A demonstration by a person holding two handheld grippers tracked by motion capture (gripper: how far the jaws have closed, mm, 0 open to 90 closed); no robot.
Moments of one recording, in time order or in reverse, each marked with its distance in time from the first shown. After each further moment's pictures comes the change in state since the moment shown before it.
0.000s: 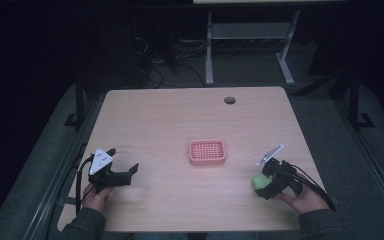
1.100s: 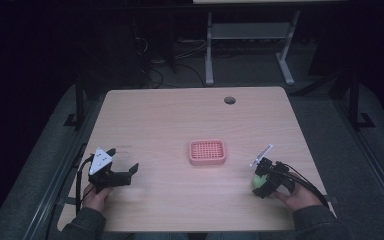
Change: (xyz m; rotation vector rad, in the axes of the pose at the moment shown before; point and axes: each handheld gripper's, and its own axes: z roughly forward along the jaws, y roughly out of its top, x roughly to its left) left arm 0.000 0.000 0.000 -0.005 -0.002 -0.003; right arm 0.002 0.012 0.018 0.086 -0.019 -0.020
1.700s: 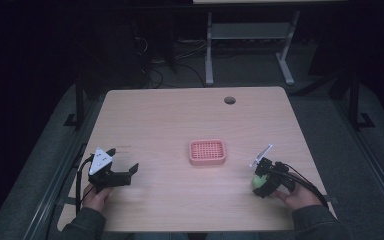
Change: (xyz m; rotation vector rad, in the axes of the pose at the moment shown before) left arm 0.000 0.000 0.000 -0.006 -0.002 -0.002; right arm 0.000 0.000 -0.001 0.006 0.003 -0.012
